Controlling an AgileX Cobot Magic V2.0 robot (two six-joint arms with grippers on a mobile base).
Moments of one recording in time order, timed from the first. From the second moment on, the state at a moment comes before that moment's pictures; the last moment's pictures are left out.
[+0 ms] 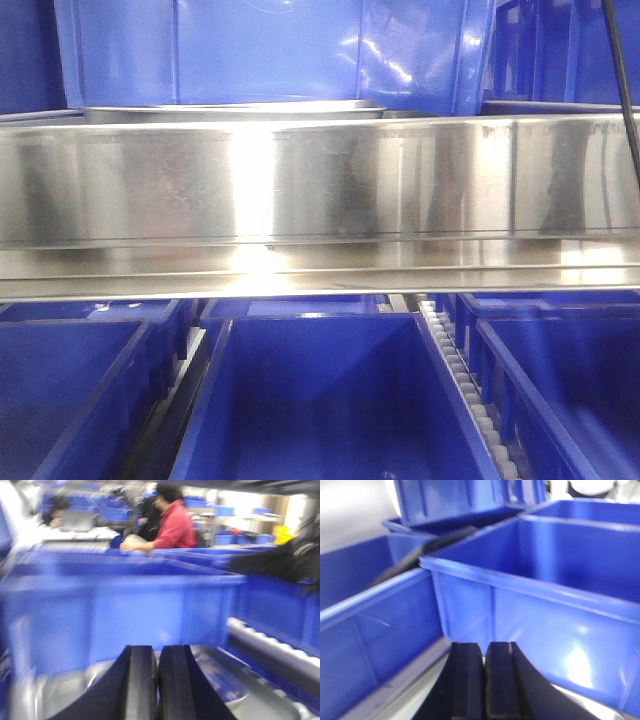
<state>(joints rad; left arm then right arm) -0.39 0.65 -0.67 -0.40 0.11 0.33 0.68 1.46 -1.39 -0.58 0.22 0.78</state>
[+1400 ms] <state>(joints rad) -0.05 0.00 0.00 -0.10 -0.04 0.34 0.68 1.46 -1.39 -0.58 0.06 0.78</state>
